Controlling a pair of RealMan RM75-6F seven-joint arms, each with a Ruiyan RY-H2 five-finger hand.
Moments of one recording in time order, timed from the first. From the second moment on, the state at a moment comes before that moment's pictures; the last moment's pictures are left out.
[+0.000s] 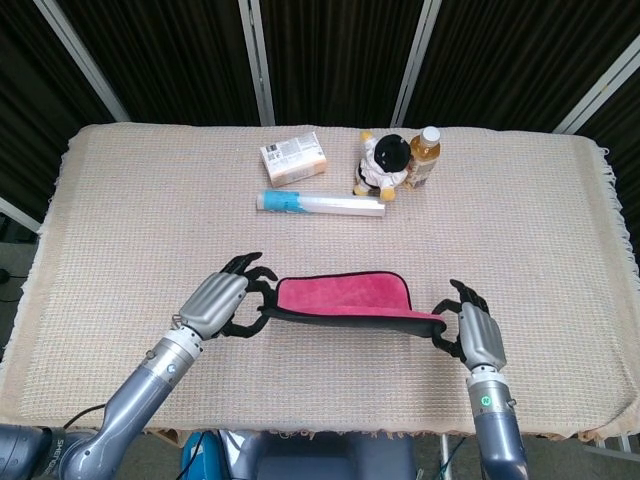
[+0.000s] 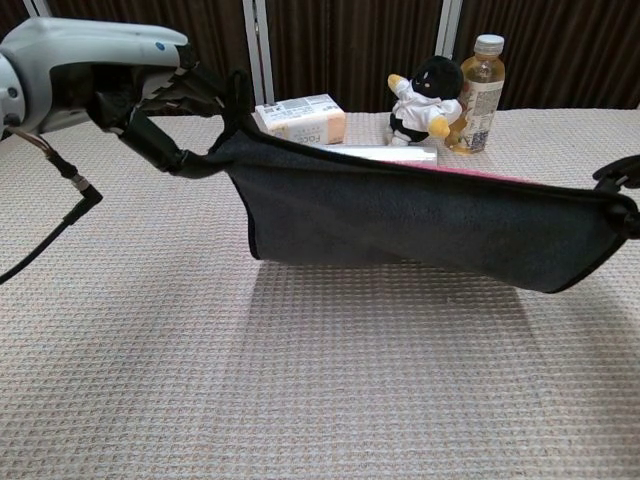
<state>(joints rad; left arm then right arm) -0.85 -1.24 -0.13 -2.19 0.82 1.17 0.32 0.48 -1.37 0.19 -2.23 -0.64 1.55 -0.40</state>
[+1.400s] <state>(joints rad) -0.73 -1.45 -0.01 -2.08 0.92 1.05 0.30 0.34 -1.49 0.00 -2.22 -0.79 1.54 -0.52</state>
